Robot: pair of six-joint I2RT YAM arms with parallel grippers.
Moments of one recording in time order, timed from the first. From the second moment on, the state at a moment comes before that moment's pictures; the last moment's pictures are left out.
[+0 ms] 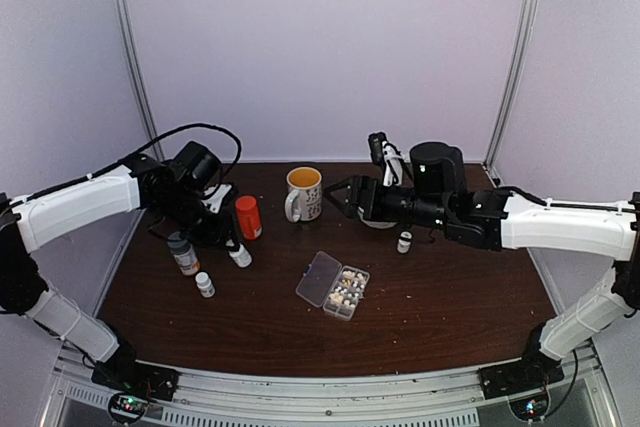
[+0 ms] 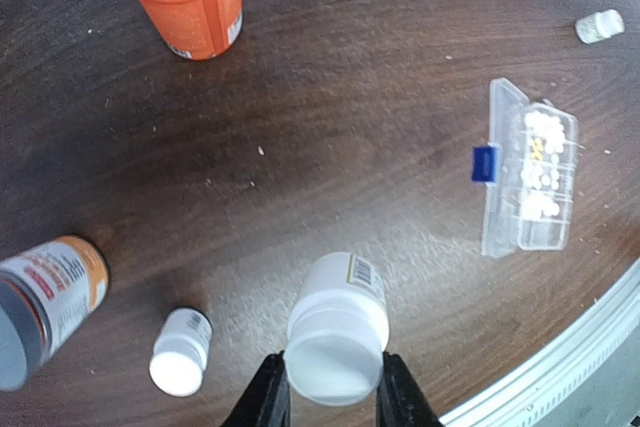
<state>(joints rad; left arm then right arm) -0.60 1.46 1.19 -0.87 0.14 -0.35 0.91 1.43 1.06 0.06 -0.05 0.66</state>
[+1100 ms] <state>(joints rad) -0.65 1.21 1.28 -0.48 0.66 -0.54 0.98 1.37 0.97 0.52 -0.33 0.66</state>
